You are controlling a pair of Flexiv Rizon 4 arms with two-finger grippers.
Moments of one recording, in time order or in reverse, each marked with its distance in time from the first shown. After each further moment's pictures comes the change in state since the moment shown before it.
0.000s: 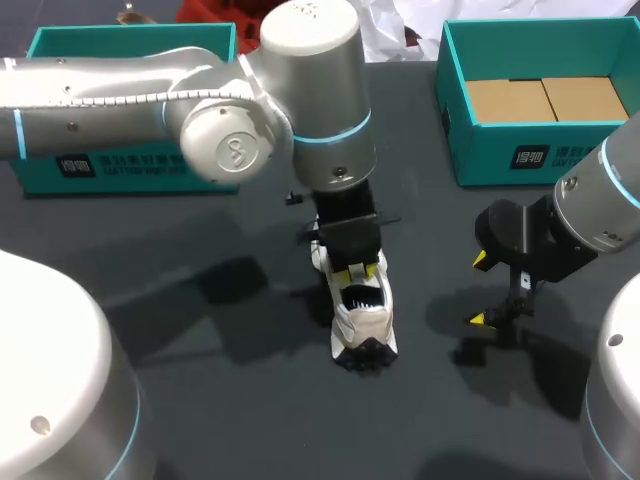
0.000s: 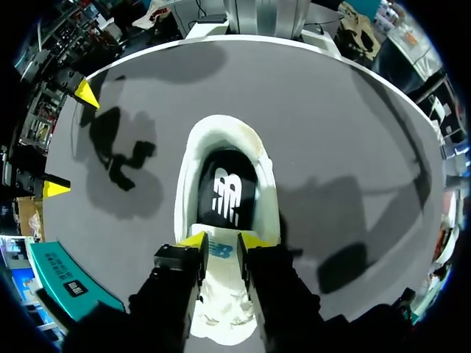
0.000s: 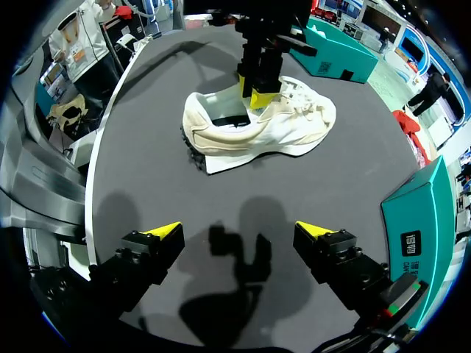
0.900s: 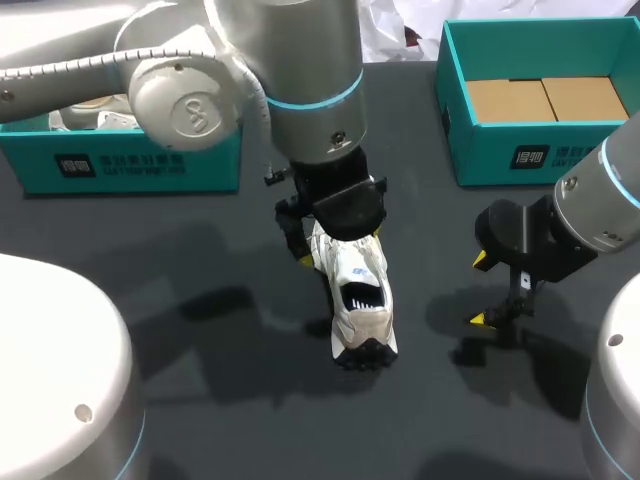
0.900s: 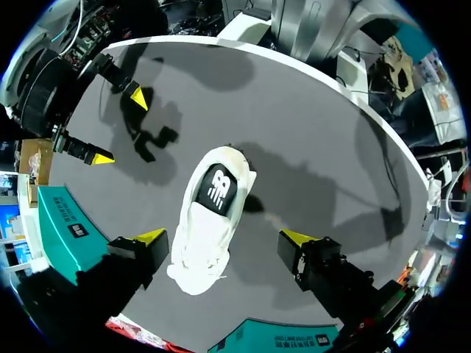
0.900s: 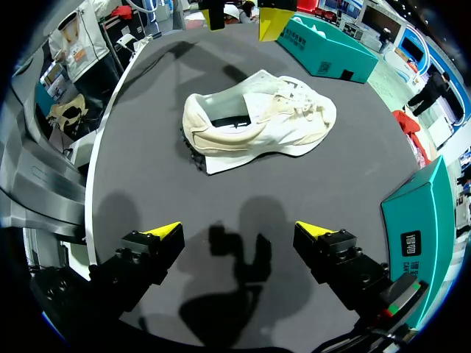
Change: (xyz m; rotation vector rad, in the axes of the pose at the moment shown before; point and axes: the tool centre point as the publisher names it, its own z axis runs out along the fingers) left arm 0.020 -0.027 -0.092 -0.141 0.001 -0.286; right arm 0.000 0.000 0.000 0.000 0.000 0.000
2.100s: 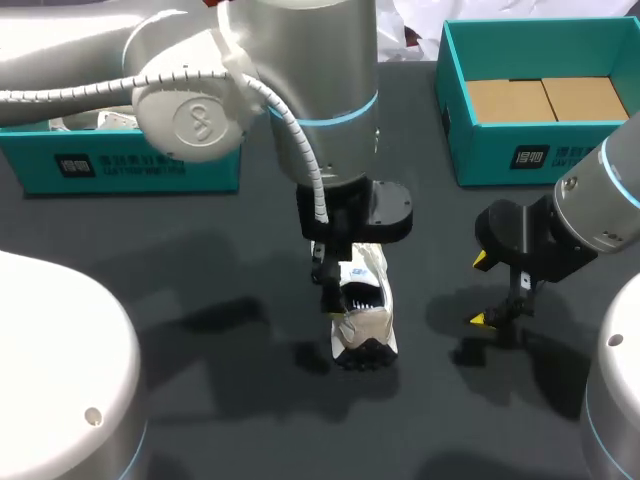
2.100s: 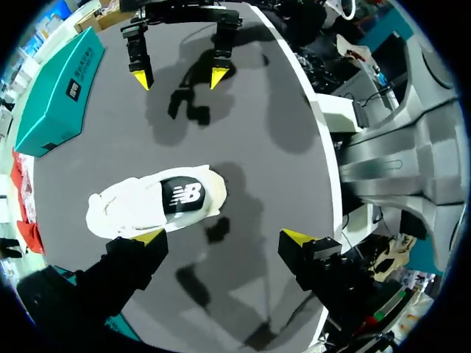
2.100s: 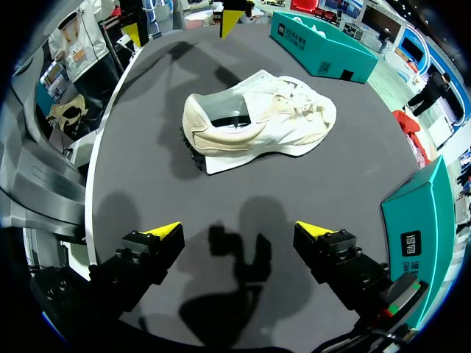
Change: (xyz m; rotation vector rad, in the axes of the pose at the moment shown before) left arm 0.039 -0.062 -0.002 0.033 0.139 -1.011; right arm 0.000 0.000 0.000 0.000 0.000 0.000
